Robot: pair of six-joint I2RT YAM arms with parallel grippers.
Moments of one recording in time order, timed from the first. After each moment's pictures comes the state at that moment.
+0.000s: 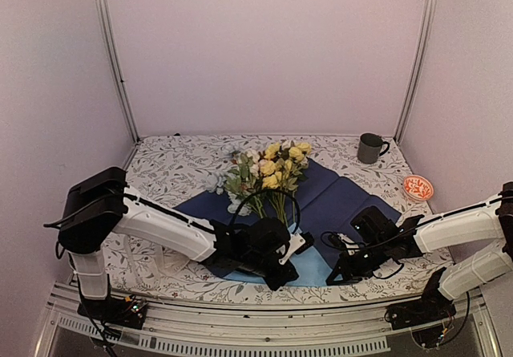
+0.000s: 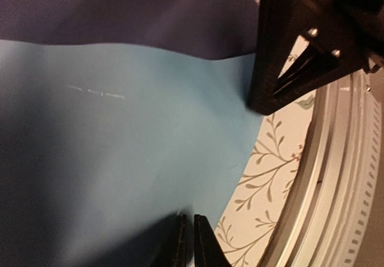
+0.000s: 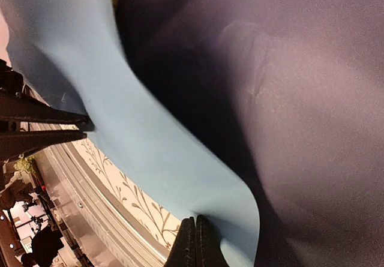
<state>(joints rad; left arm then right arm) -1.27 1.96 1.10 0.01 0.11 -0.31 0.80 1.33 0.42 -0.20 -0.47 0.66</state>
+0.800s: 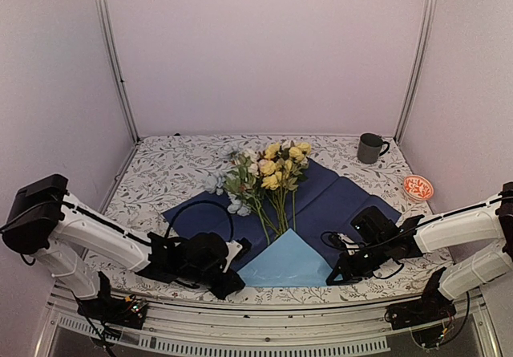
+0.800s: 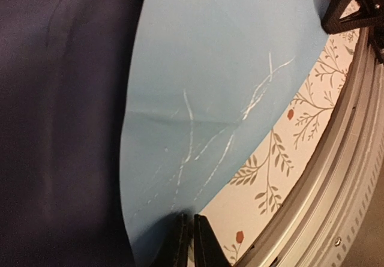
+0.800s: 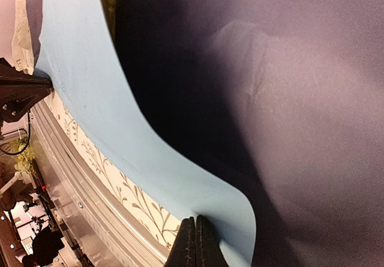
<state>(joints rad) -1.24 1.57 0.58 0.09 0.02 -0.57 0.80 1.33 0.41 -0.19 -0.48 0.67</state>
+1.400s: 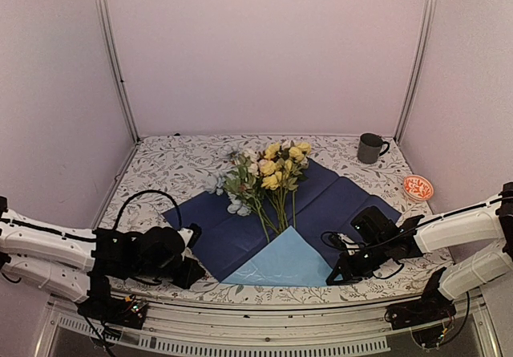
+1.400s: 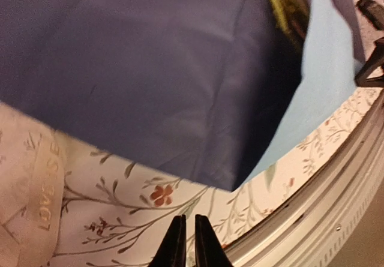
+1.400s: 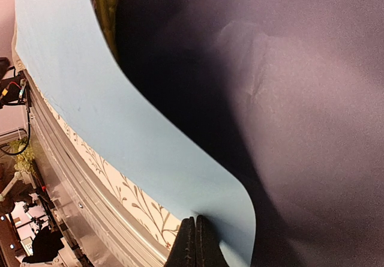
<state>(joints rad) -1.20 1.07 0.41 -0.28 -0.16 -0.82 0.80 1.33 0.41 -0.19 -0.47 0.67</state>
